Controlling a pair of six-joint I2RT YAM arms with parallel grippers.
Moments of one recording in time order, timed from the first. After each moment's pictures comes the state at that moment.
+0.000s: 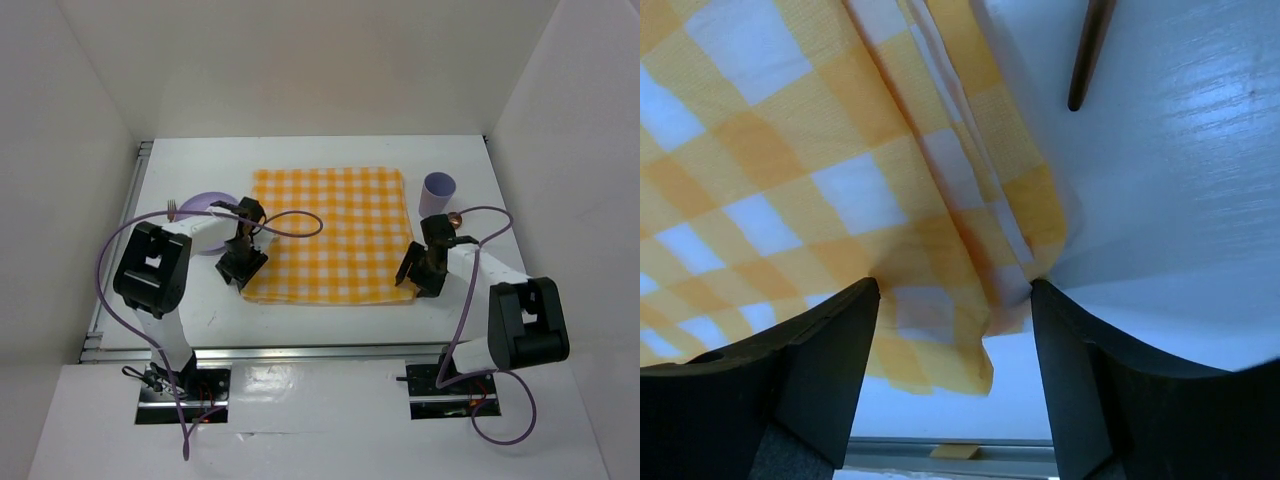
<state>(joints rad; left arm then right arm) -0.33 1.83 1.17 -0.92 0.01 0.24 0.13 1.39 0.70 -0.57 -0.07 0.62</state>
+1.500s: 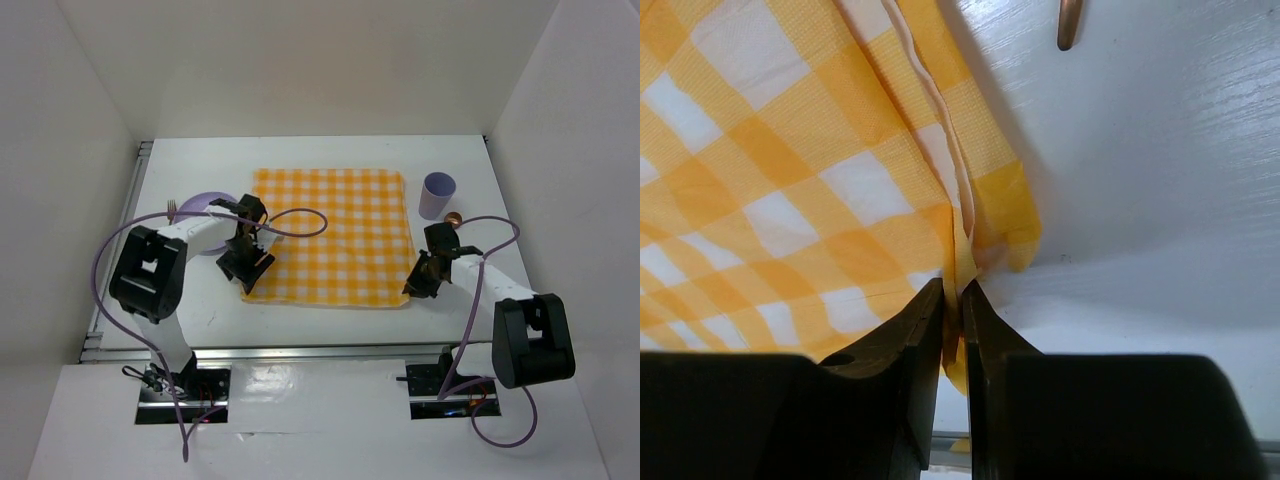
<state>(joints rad) -0.36 1.76 1.18 -0.95 0.08 0.28 0.12 1.30 0.61 -0.54 -0.11 0.71</state>
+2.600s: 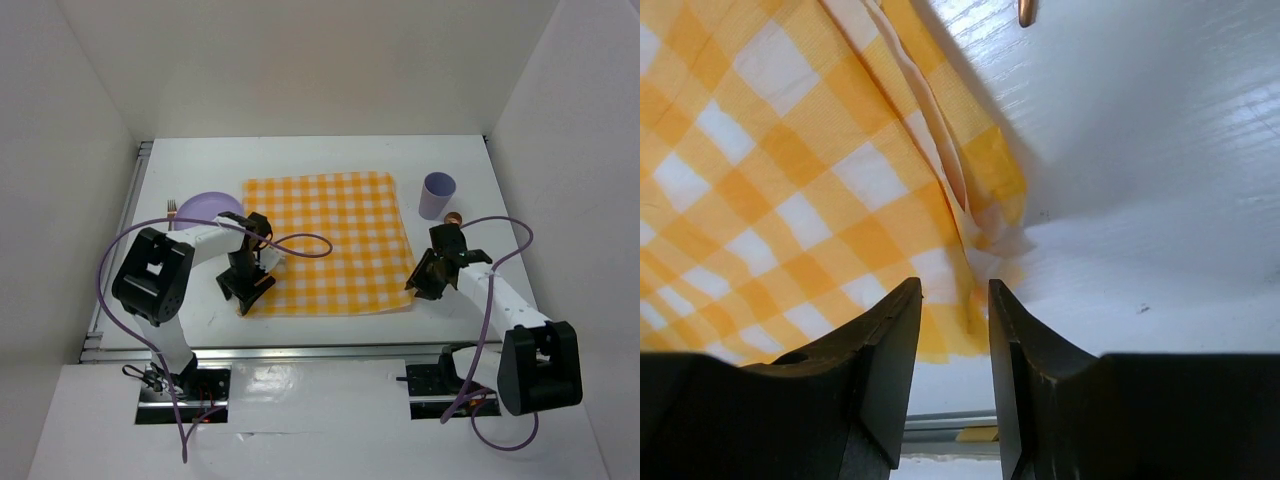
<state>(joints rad) -0.42 1.79 1.06 -1.00 0.10 0.31 0.12 1.18 0.62 -0.62 -0.06 0.75</state>
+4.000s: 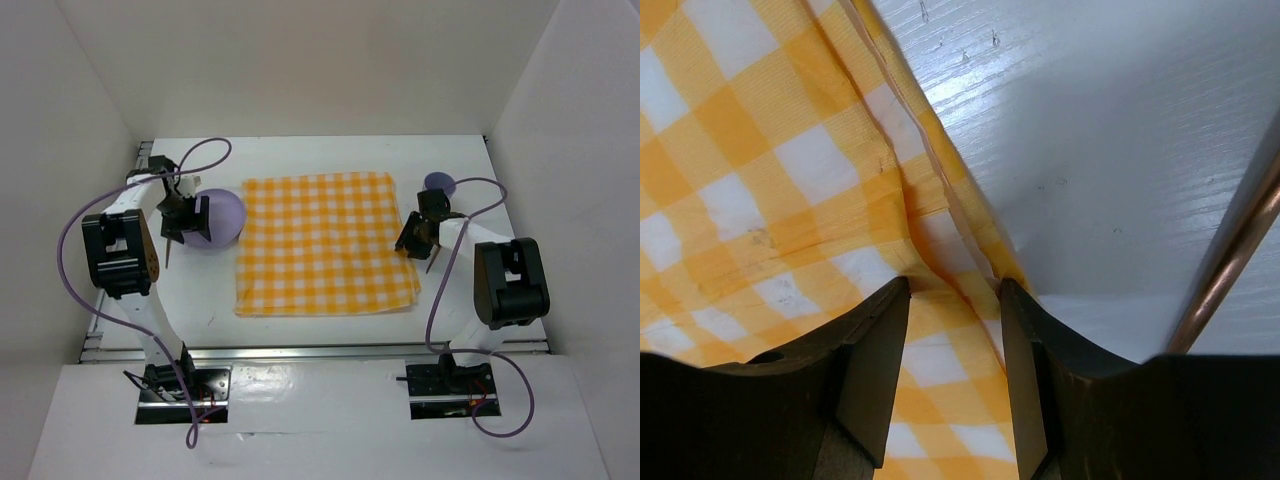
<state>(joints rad) 0.19 1.96 1.48 -0.91 0.22 0.12 0.11 1.65 0.90 -0.32 -0.03 0.60</state>
